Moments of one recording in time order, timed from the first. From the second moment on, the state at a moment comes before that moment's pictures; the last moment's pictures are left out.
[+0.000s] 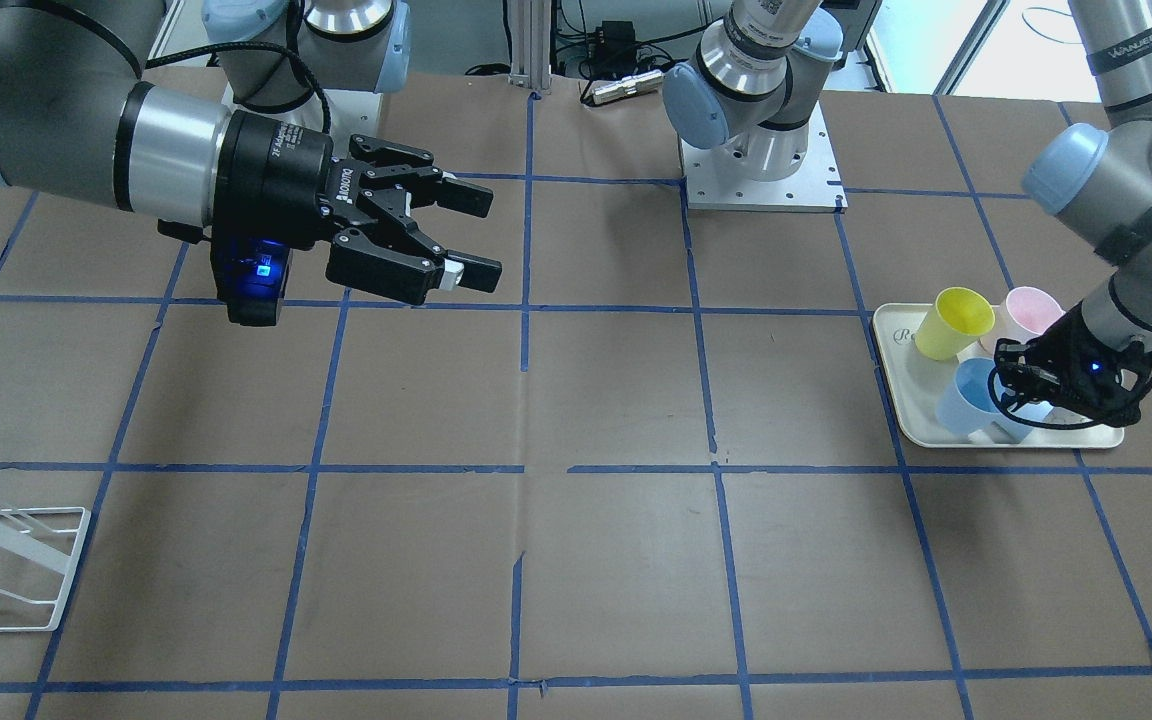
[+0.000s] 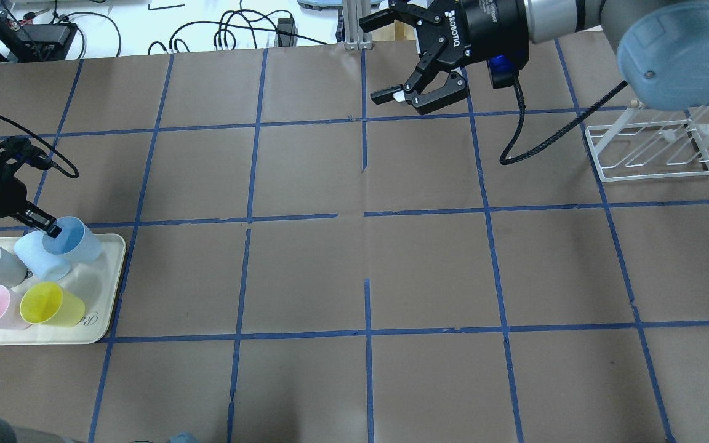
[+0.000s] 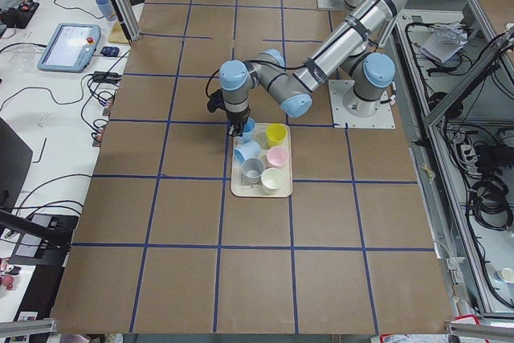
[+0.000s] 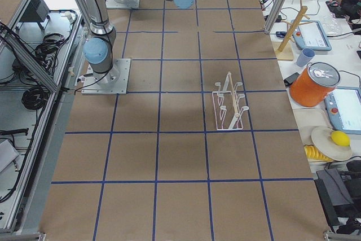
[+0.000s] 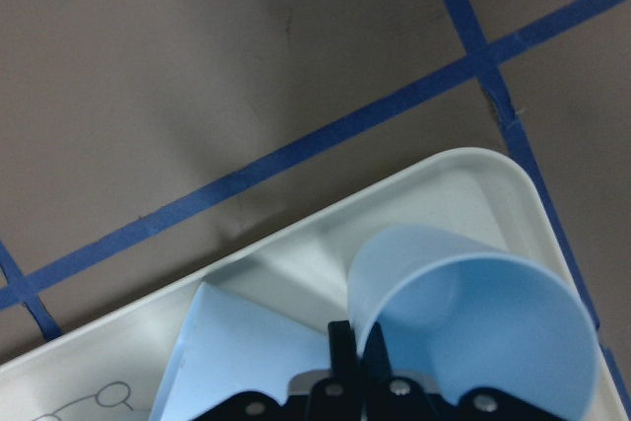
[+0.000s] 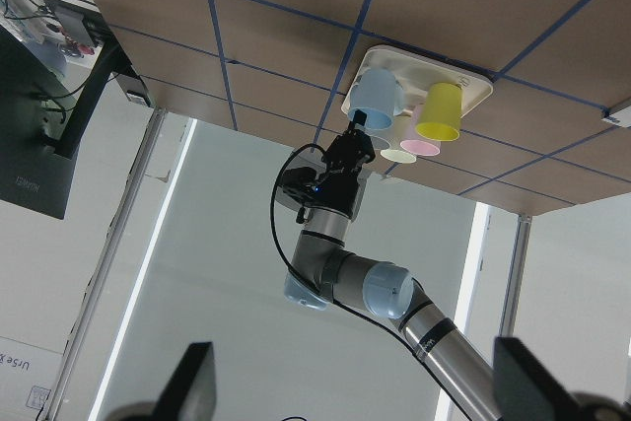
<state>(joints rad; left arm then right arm) -0.95 -1.81 -1.88 -1.04 1.55 1.07 1.52 -1.45 1.60 -1.57 -0.36 1.10</state>
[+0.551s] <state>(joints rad) -0.97 -1.75 -1.79 -1.42 0.87 0.81 1.52 -1.44 1.60 -1.56 -0.36 1.11</state>
